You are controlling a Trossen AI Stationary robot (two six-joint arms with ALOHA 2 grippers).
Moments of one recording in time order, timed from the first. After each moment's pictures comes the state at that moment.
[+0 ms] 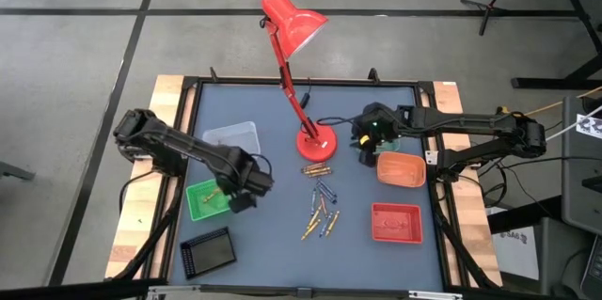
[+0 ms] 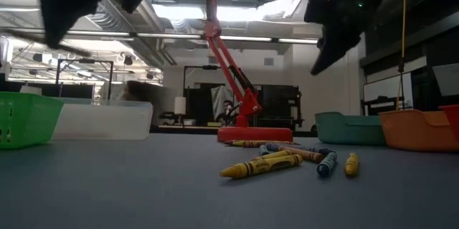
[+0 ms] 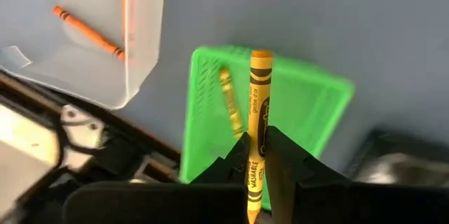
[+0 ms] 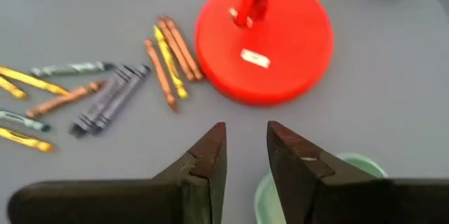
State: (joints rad) left arm -0.30 1.65 1.33 -1.49 0.02 -0.86; right arm -0.20 1.23 0.89 -0.58 -0.08 -0.02
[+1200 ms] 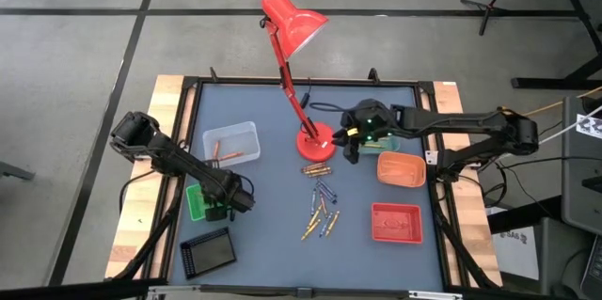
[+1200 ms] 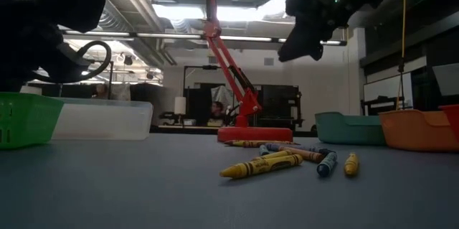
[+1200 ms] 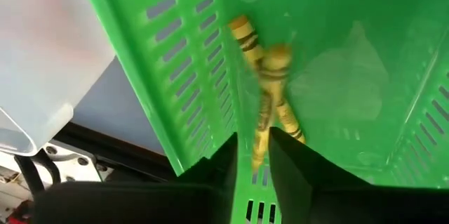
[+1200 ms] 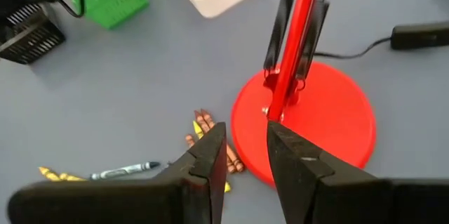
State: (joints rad) left arm -0.43 1.65 0.90 -1.23 0.04 -0.70; right arm -0.20 1.32 0.89 -0.28 -0.15 0.18
